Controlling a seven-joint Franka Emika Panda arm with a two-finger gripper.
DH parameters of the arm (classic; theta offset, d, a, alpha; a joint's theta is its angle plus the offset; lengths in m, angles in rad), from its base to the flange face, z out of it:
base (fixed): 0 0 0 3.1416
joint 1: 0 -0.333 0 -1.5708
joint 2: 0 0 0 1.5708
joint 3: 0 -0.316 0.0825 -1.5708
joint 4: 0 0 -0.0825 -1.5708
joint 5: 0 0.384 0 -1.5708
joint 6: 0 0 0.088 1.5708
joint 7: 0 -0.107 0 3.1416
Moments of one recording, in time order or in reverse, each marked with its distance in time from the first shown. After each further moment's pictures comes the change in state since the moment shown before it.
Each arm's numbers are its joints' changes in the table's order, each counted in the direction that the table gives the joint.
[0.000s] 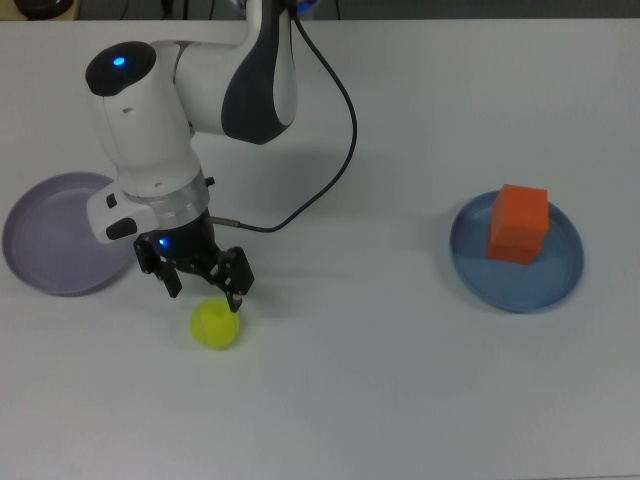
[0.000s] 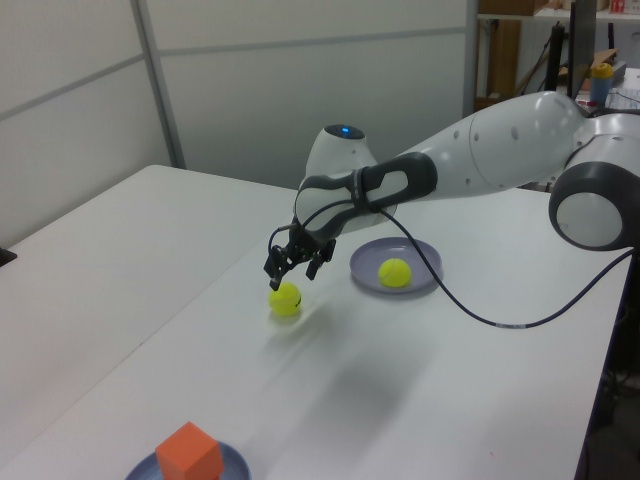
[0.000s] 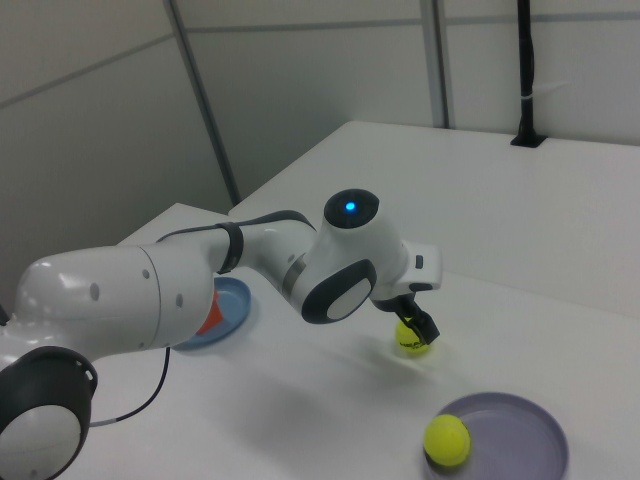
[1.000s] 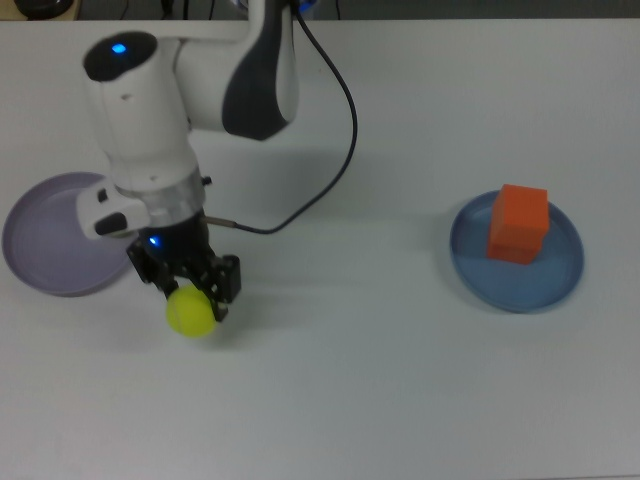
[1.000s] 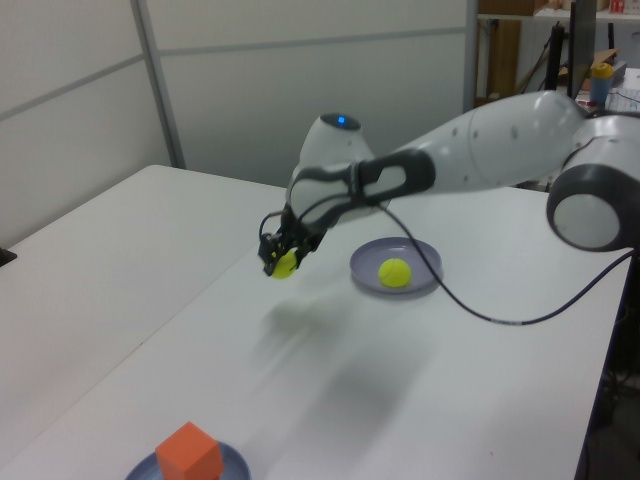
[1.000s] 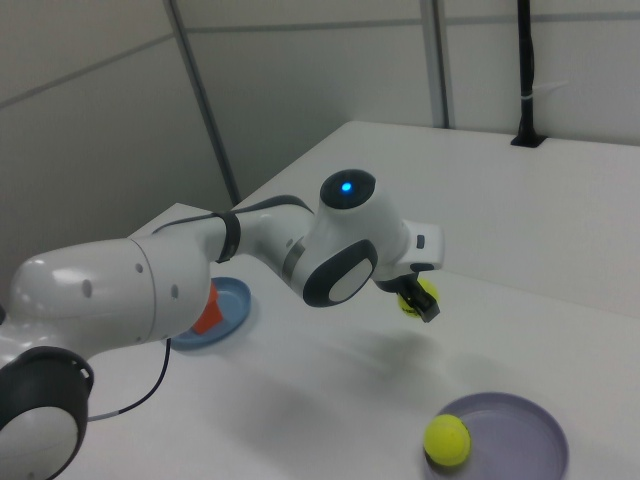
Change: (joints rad) arm 0.011 0.011 0.001 0.060 -0.028 0.032 -0.053
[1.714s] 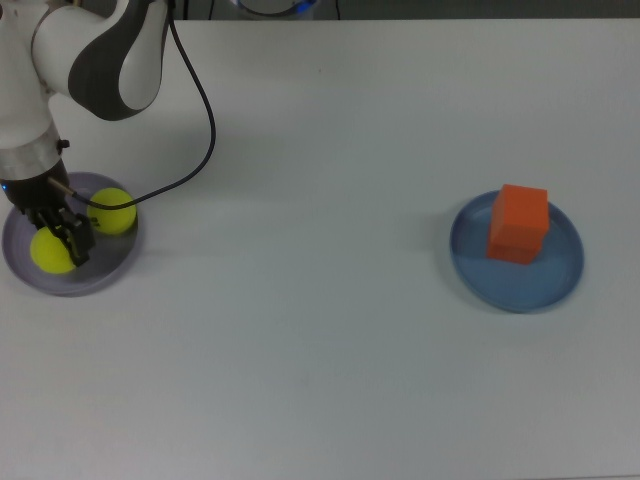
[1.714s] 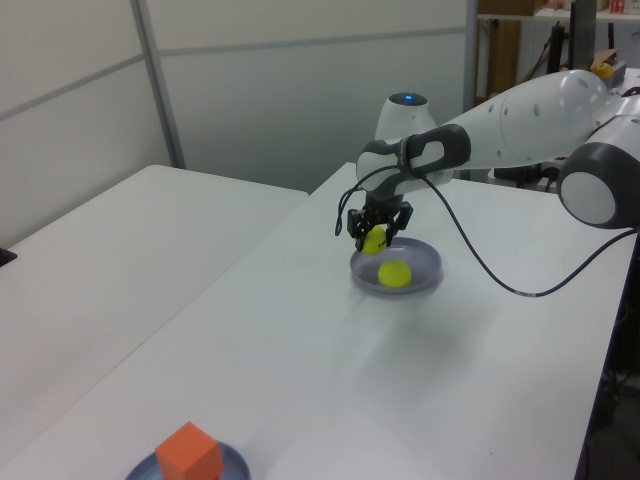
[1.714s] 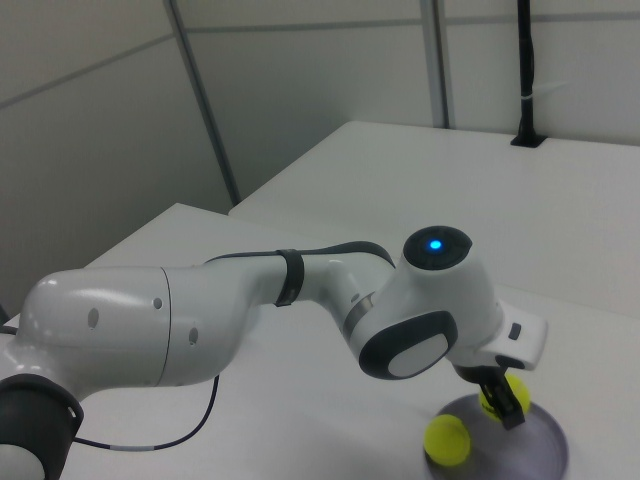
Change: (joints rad) arm 0.080 0.037 0.201 -0.133 0.000 0.077 -0.027
